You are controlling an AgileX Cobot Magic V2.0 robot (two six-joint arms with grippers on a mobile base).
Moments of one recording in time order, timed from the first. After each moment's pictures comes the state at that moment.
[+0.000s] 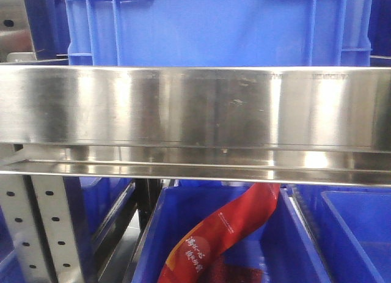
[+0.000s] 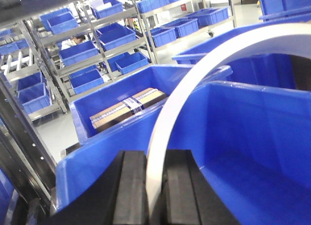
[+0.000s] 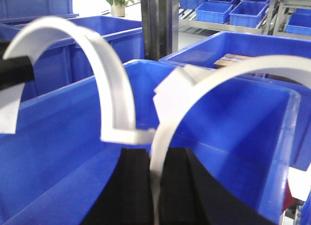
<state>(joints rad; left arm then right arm) -0.49 1.60 -1.45 -0.08 -0.01 0.40 0.16 1.27 -1.20 0.89 0.29 -0.82</state>
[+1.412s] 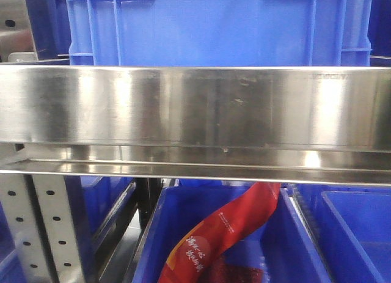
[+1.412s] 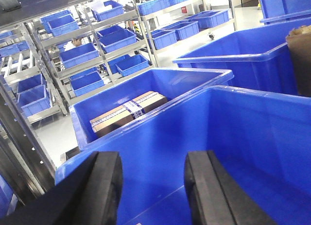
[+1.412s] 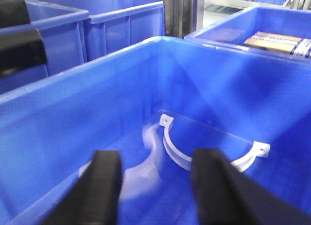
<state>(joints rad) -0.49 1.62 -1.48 -0.08 -0.01 0.40 0.23 1.43 -1.30 0.91 0.29 -0.85</state>
